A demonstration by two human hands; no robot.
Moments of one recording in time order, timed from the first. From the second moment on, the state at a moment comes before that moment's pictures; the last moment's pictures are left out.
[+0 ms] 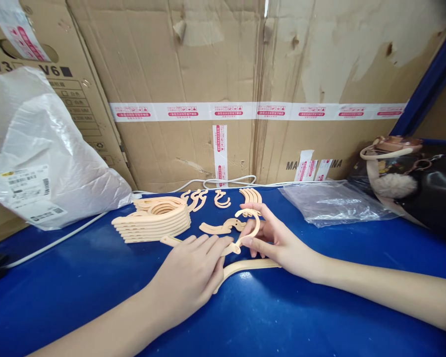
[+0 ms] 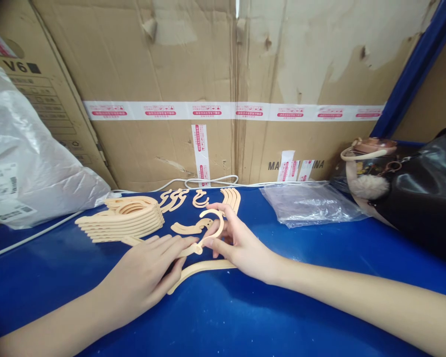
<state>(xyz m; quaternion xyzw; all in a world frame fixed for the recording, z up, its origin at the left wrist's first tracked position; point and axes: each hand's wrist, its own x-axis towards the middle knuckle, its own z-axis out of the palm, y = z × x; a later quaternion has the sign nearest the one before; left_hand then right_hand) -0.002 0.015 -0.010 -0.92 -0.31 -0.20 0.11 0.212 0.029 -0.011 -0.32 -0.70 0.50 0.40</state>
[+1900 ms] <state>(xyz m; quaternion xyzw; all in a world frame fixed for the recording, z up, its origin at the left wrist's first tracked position) -0.004 0.022 0.010 -0.58 -0.42 -0.26 -0.65 0.215 0.018 -0.015 -0.34 -0.91 0.02 0.23</state>
